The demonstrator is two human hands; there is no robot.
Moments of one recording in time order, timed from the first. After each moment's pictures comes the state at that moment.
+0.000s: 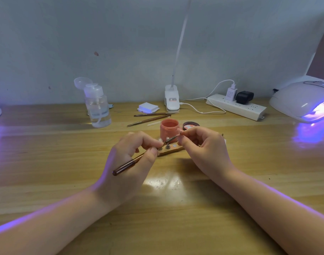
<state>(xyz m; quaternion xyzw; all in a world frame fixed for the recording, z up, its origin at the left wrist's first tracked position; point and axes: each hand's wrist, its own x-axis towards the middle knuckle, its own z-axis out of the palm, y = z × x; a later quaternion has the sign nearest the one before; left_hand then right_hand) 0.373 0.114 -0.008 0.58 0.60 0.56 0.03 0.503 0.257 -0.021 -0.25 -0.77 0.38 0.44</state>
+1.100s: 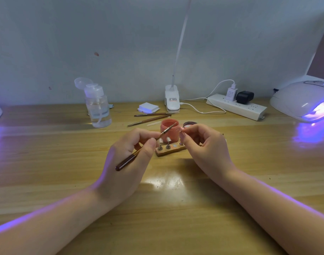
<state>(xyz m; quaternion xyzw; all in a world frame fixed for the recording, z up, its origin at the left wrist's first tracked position) 0.370 0.117 -0.009 0.56 0.58 0.59 0.05 0.504 0.257 -0.021 -0.24 -0.78 0.36 0.45</state>
